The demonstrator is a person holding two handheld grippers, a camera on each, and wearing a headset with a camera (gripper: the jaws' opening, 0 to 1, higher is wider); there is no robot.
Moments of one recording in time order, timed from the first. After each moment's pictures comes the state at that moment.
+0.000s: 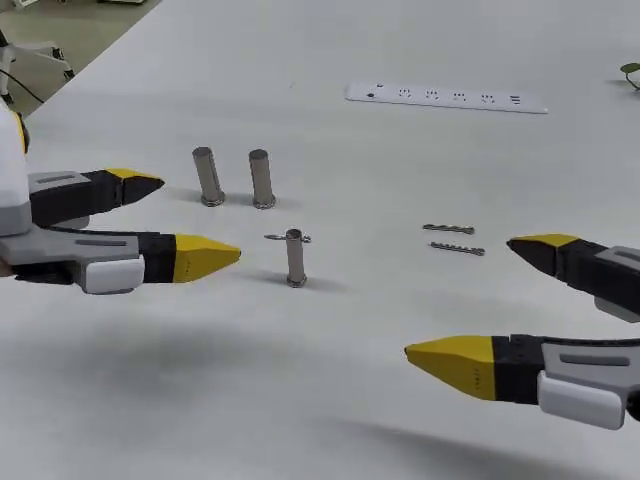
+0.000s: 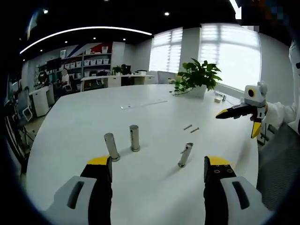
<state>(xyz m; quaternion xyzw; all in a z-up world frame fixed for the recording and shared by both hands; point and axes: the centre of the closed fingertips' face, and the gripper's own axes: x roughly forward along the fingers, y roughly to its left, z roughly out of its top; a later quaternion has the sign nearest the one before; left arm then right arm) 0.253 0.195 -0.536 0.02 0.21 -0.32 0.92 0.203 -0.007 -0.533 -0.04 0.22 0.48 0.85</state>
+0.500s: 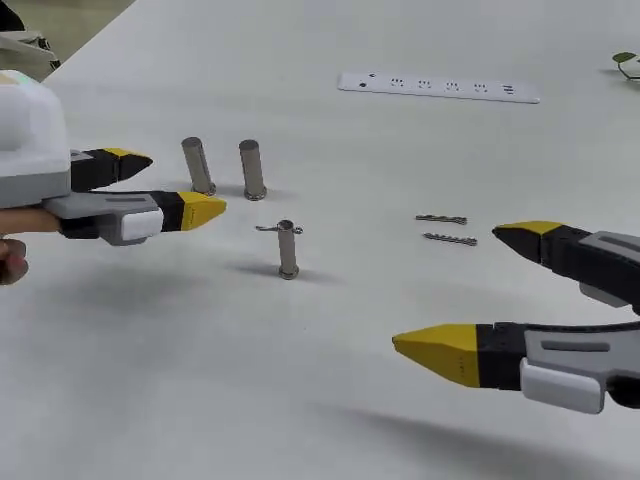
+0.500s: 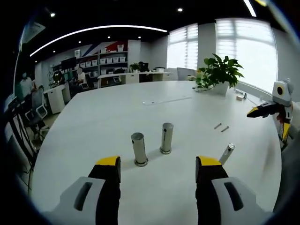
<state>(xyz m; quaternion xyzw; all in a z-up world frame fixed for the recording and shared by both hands) 0.305 0.221 -0.558 0.03 0.22 -0.24 0.94 0.204 -0.002 -0.534 -0.06 0.22 0.49 0.84</state>
